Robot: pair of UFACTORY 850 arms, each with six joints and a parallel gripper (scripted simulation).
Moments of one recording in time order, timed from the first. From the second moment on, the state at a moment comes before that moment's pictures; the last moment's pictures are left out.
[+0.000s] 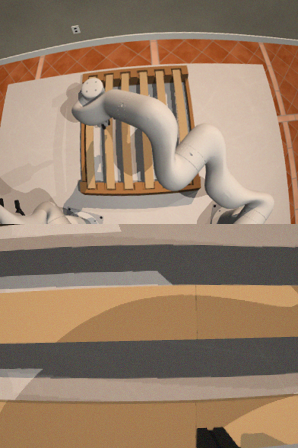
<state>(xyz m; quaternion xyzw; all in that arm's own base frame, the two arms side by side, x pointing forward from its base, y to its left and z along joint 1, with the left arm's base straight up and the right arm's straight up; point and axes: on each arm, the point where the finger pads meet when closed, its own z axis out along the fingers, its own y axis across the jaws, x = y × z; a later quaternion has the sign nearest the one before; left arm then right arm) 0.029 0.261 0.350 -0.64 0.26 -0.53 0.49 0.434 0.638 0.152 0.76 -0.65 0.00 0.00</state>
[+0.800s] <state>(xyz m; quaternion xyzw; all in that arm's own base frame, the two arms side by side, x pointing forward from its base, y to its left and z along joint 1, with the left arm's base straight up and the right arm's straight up) 0.029 0.261 0.350 -0.64 0.26 -0.53 0.49 0.433 0.638 0.131 0.76 -0.65 0.00 0.00</state>
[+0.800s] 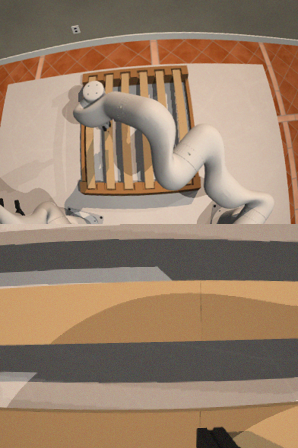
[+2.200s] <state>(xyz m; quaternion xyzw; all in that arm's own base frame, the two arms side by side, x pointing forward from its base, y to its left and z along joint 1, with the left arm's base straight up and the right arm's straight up) 0.029 0.261 0.350 -0.64 0.26 -0.53 0.49 0.433 0.638 0.120 0.76 -0.65 0.00 0.00</state>
